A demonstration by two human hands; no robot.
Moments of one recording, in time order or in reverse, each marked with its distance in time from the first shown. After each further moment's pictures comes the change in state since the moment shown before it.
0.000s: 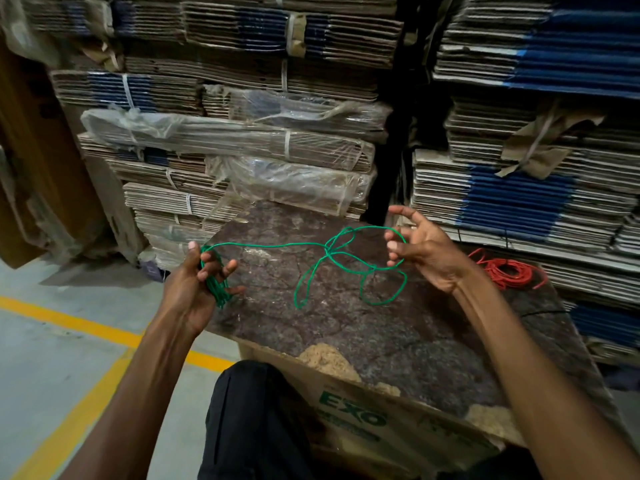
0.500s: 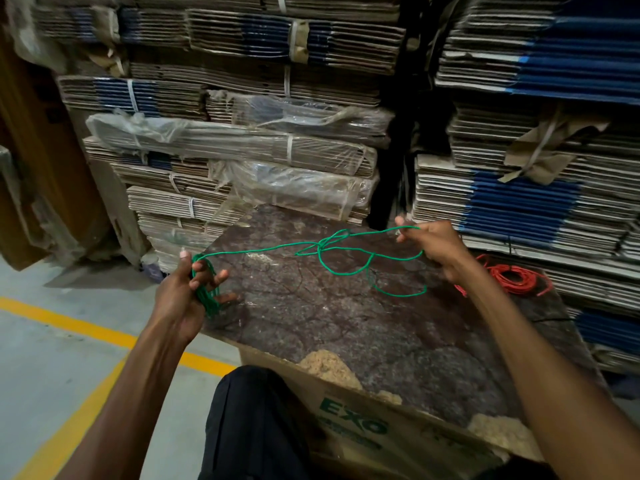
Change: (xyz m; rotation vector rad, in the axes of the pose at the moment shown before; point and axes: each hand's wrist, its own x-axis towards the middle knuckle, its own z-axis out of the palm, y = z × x) left_hand 0.006 -0.001 -0.018 0.024 0.065 0.001; right_hand 0.022 -0.009 -0.010 -0.594 0.482 0.073
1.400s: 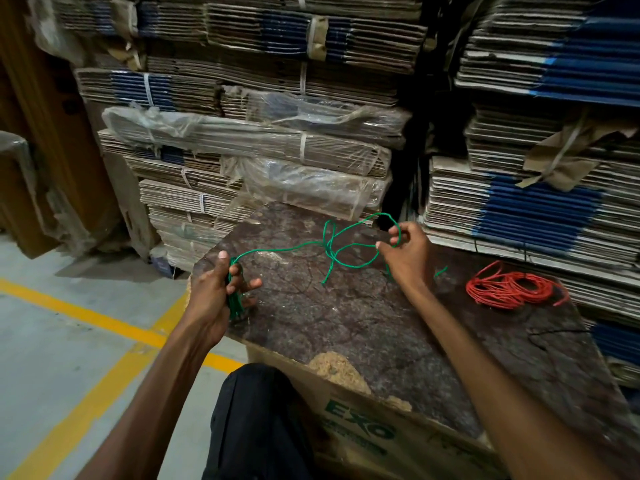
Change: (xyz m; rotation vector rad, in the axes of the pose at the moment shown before) left_hand -0.007 -0.017 0.016 0.193 -0.038 -0.009; right_hand -0.011 0.008 0.081 -0.004 0.336 -0.201
